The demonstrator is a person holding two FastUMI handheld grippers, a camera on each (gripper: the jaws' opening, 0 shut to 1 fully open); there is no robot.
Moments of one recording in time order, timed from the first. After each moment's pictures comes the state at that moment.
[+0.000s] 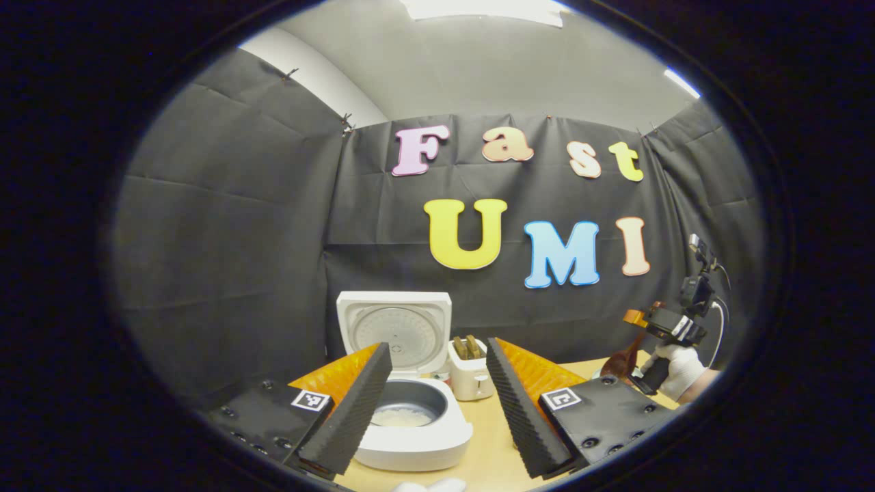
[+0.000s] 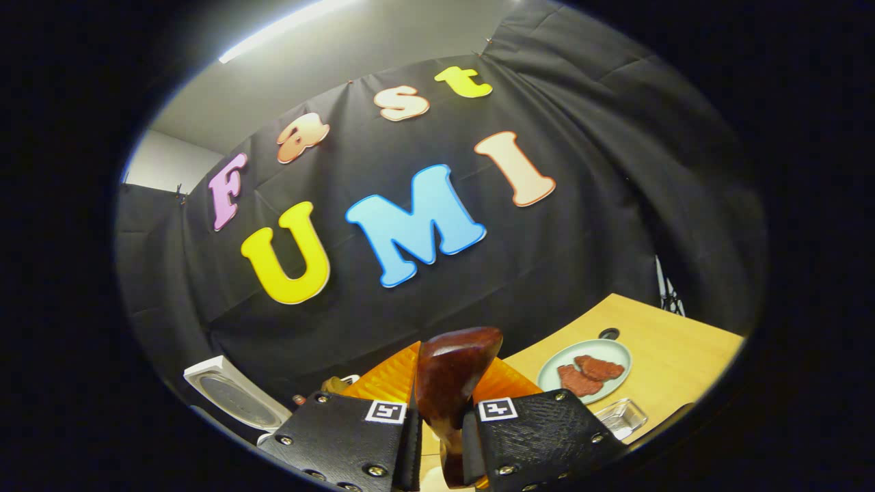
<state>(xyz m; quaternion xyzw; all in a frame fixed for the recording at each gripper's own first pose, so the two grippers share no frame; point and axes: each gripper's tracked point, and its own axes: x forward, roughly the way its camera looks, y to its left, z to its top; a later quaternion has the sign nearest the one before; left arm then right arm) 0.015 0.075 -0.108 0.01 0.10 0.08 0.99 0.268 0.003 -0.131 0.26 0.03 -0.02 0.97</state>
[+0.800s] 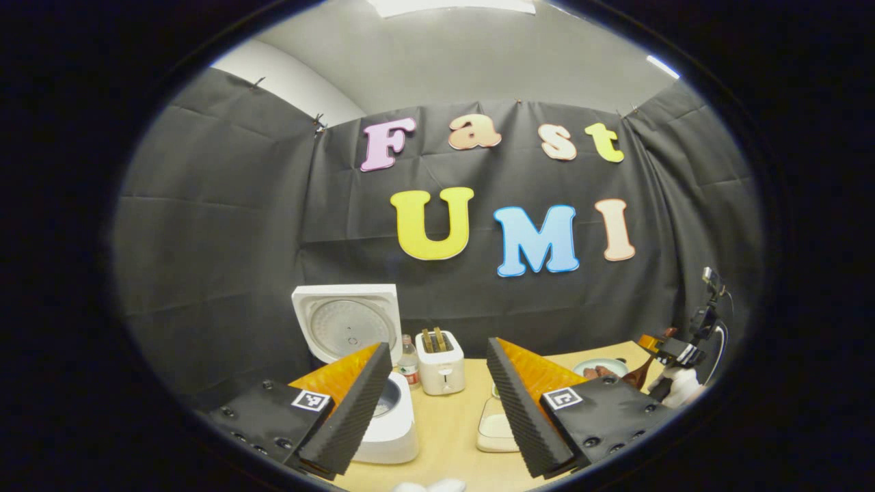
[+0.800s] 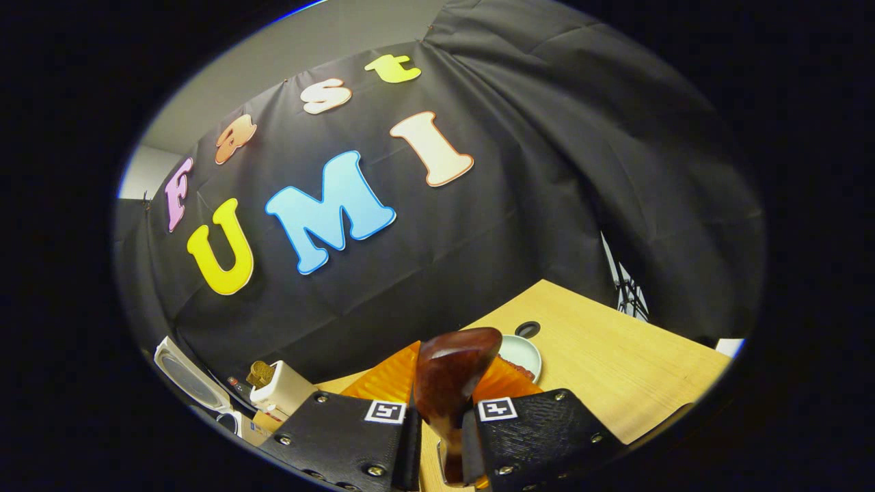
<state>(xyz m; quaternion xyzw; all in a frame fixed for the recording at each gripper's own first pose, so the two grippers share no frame) 0.033 -0.020 -0.126 0.04 0.12 0.07 0.99 0.272 -0.104 -0.240 0.27 0.08 -0.05 0.96</state>
